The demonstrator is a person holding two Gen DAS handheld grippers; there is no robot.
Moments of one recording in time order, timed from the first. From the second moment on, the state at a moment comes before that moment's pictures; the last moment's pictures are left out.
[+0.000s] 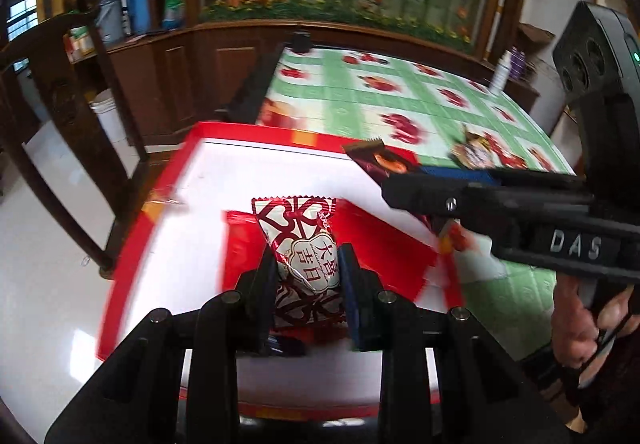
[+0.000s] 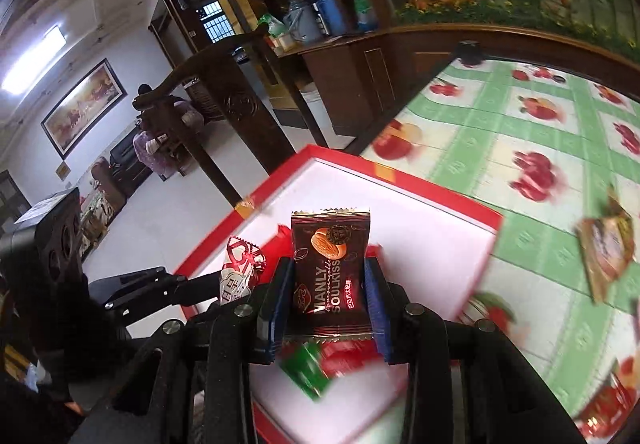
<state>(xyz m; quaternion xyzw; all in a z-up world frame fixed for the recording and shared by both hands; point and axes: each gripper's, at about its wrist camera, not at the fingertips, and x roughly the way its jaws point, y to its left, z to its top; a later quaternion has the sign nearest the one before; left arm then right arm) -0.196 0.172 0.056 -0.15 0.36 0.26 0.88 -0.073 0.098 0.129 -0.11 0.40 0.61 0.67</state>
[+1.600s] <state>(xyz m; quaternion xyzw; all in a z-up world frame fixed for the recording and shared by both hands) -0.062 0.047 0.059 -0.11 0.45 0.13 0.88 0.118 -0.212 0.088 0.12 0.40 0.32 0.85</state>
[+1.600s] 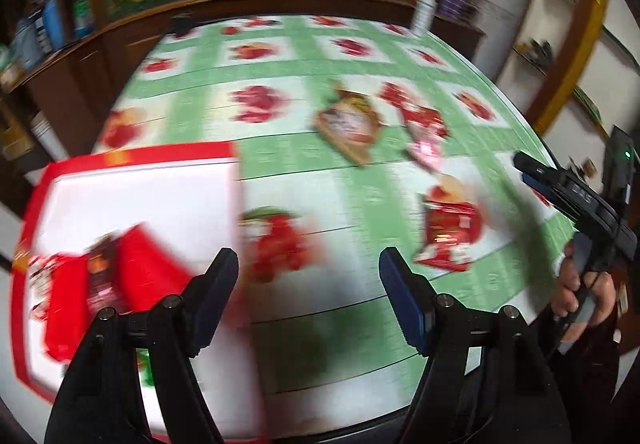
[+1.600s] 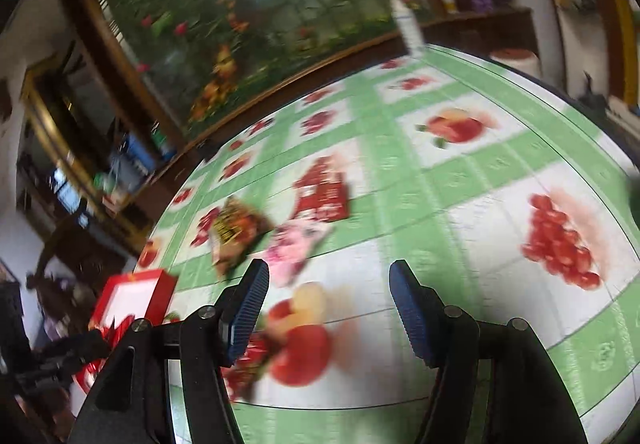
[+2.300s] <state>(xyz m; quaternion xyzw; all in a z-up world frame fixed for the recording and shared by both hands) 0.023 -0.033 0.002 -0.03 0.50 0.08 0.86 0.143 -0.234 0.064 0.19 0.41 0.33 0.83</state>
